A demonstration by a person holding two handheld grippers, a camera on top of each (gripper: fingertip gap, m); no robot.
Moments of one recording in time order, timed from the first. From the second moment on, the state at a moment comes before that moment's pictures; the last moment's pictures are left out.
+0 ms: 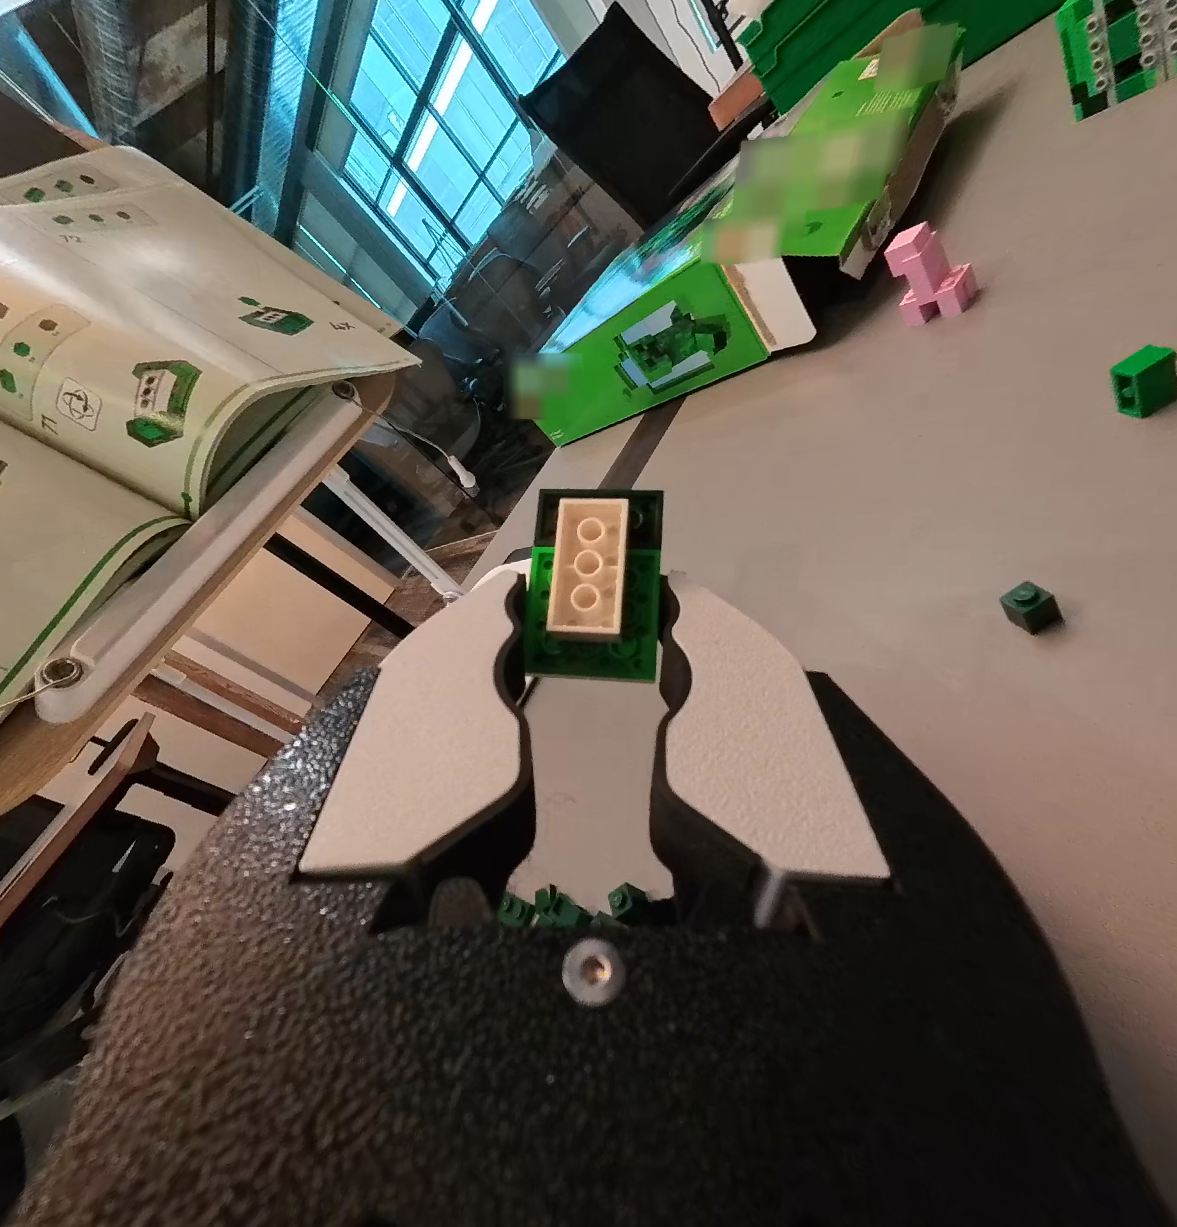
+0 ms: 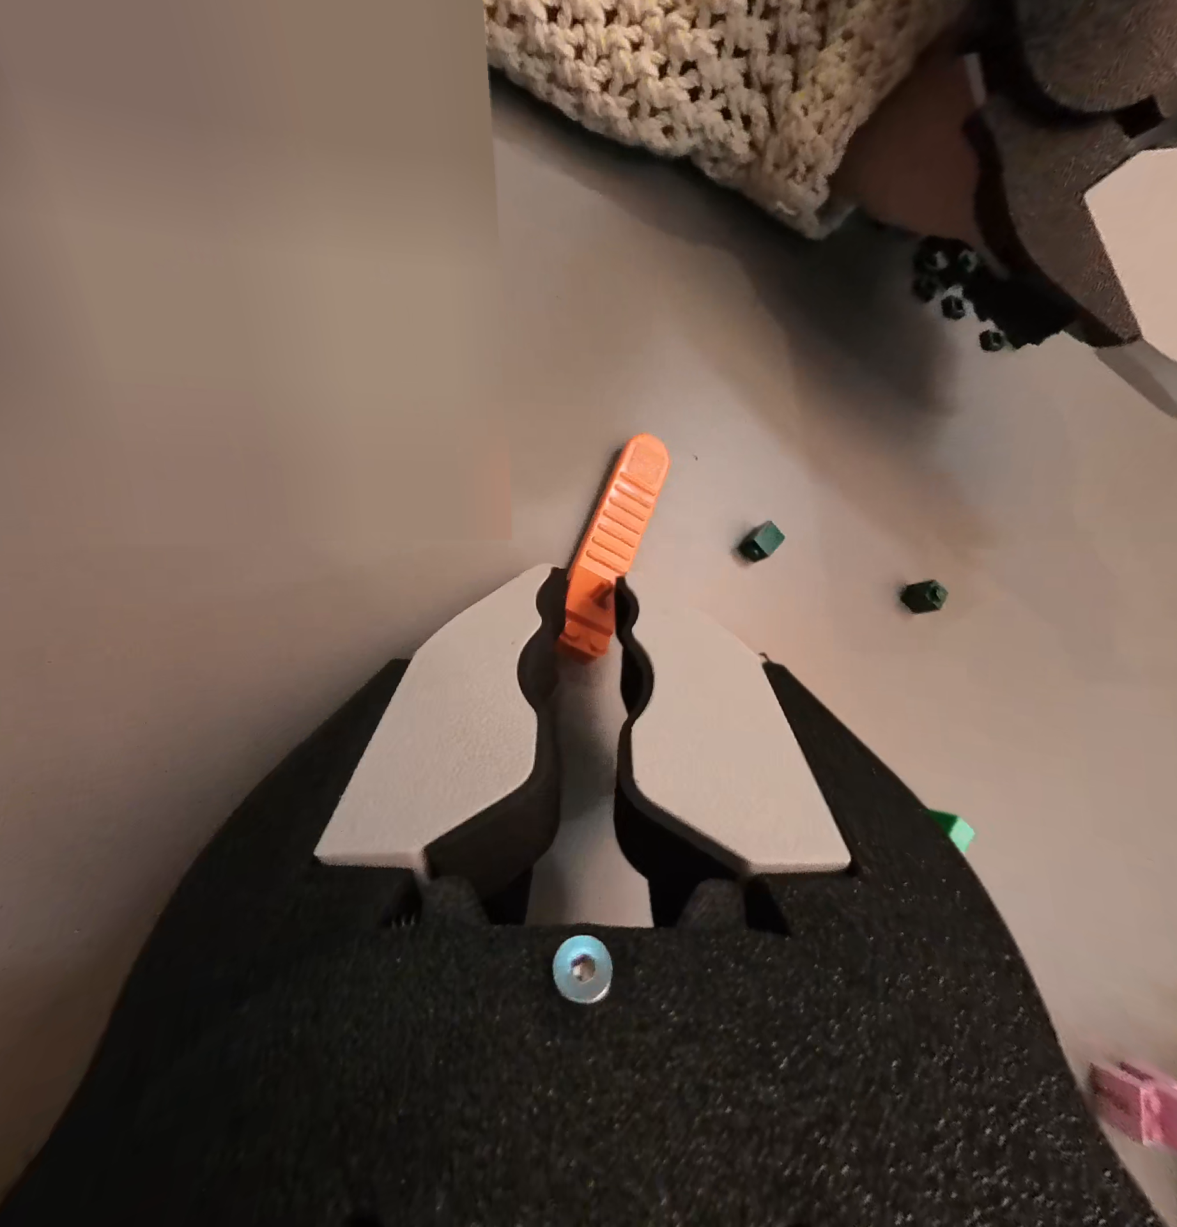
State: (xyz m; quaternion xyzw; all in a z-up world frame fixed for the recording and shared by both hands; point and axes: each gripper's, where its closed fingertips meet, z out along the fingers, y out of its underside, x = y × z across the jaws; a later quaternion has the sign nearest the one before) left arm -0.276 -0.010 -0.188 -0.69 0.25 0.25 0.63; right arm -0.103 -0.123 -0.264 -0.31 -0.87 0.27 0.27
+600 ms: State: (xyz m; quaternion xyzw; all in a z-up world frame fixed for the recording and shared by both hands) left arm -0.277 -0.010 -0.187 -0.69 0.24 0.24 0.63; right arm -0.169 -0.027 -0.246 -0.52 -0.76 0.26 0.29
